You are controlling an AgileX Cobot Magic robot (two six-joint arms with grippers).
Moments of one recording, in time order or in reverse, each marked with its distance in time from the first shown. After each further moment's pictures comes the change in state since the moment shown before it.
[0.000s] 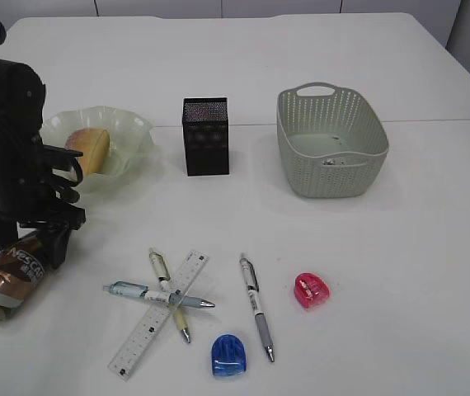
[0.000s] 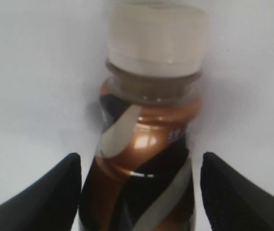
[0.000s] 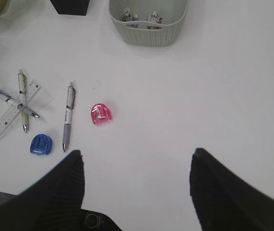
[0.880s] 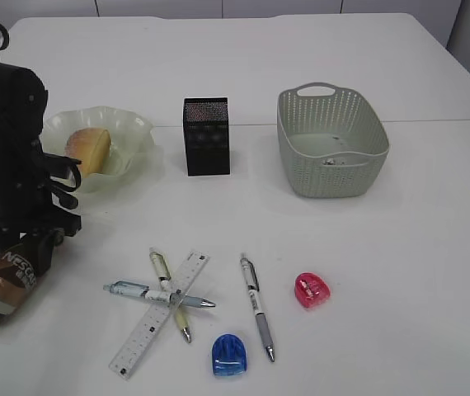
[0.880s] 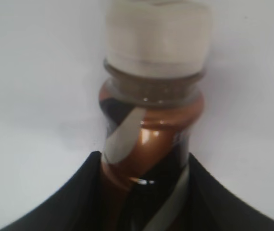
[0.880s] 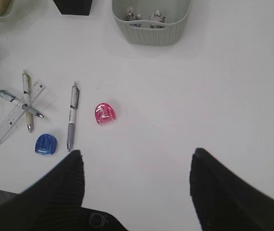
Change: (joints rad) left arm 0.000 0.010 0.000 0.015 0.053 0.000; right arm 0.000 0.000 0.000 0.011 0.002 0.008
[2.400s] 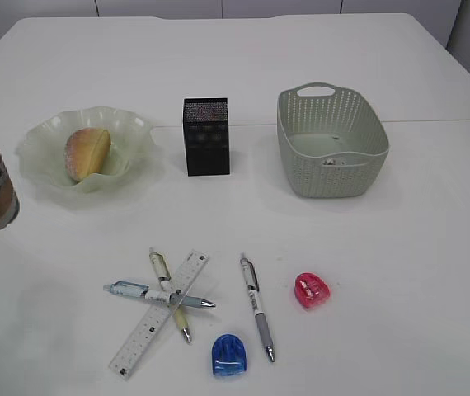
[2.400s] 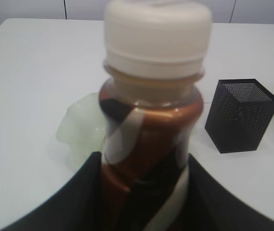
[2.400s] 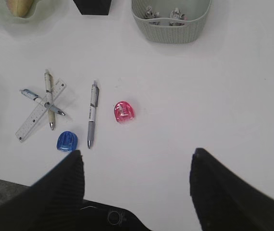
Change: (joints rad) left arm 0.019 -0.904 1.114 -0.174 -1.768 0.034; right arm 0.000 -0.008 0.000 0.068 0.000 0.004
